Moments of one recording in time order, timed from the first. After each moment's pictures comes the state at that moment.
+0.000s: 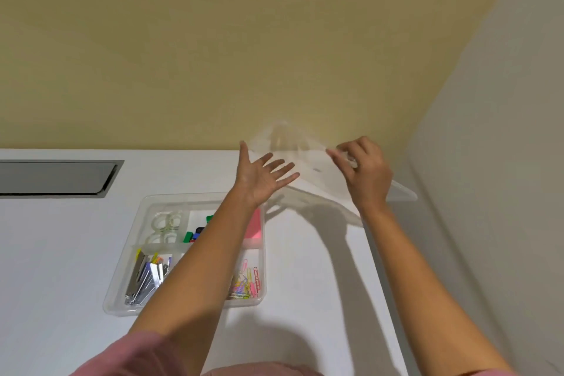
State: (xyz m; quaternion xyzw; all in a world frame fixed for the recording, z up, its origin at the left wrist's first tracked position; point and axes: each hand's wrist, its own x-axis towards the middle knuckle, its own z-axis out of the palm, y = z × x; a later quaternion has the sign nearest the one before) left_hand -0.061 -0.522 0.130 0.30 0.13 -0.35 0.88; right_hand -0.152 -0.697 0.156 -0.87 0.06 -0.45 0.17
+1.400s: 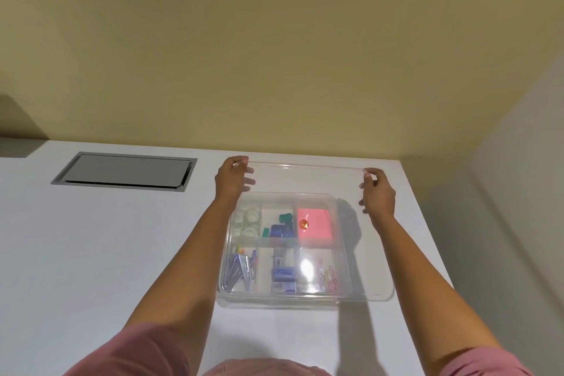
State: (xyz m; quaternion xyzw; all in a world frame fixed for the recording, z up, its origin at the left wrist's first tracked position) left_hand -0.028 -0.303 0.119 0.74 0.09 -0.06 0.66; right_hand -0.109 -0.573 0.101 -0.79 0.33 -0.16 0.48
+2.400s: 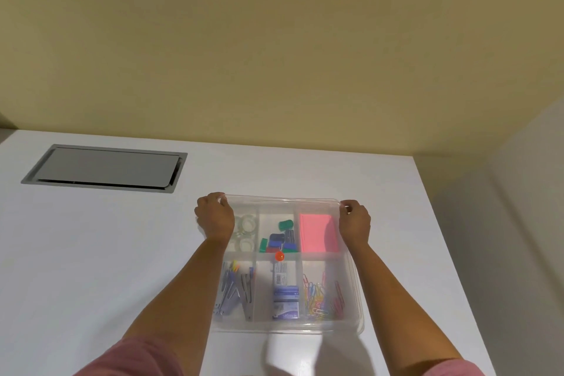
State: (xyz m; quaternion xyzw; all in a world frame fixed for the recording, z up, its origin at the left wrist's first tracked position) left_hand 0.000 -0.292 0.013 0.90 0.20 0.00 0.38; right_hand -0.068 -0.545 0.012 -0.84 0.36 -0.06 0.40
